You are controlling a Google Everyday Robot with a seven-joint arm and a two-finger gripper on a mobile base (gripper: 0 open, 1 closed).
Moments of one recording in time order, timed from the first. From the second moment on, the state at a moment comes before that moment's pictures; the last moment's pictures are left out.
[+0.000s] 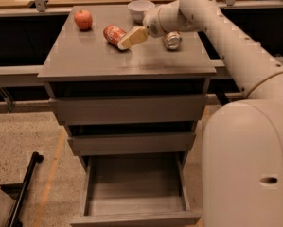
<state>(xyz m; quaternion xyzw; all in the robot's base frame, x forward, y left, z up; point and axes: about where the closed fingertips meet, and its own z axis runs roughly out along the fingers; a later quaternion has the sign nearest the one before) 0.828 0.014 0.910 -0.47 0.71 0.19 0.50</state>
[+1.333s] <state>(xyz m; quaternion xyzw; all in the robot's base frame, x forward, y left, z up) 0.863 0.108 0.876 -0.47 0.69 0.27 0.48</state>
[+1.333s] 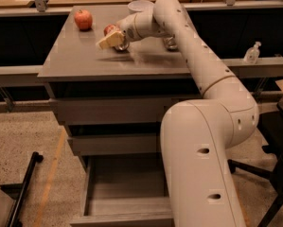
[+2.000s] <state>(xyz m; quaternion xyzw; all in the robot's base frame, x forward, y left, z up) 0.866 0.097 0.861 -0.45 0.70 0.27 0.48</state>
